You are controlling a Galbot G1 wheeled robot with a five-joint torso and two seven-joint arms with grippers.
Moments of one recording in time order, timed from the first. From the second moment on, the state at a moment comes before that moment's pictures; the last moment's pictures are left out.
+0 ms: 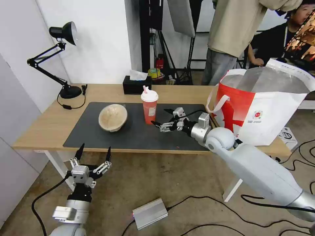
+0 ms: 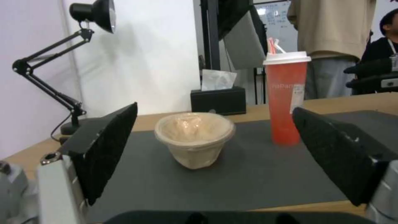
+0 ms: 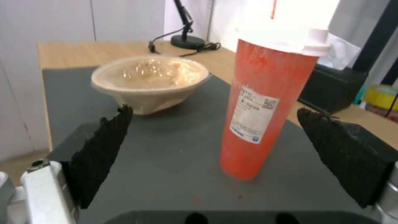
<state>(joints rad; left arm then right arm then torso) 1.66 -1.59 -0.73 -2.15 -0.06 -0.27 0.26 -0.45 0.90 -0.28 1.59 0.70 -0.10 -0.33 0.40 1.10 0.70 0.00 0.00</state>
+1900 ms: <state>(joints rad) 1.65 -1.59 -0.73 -2.11 -0.05 -0.27 0.27 -0.40 1.08 -0.30 1.38 0.64 -0.02 -0.35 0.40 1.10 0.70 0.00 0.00</state>
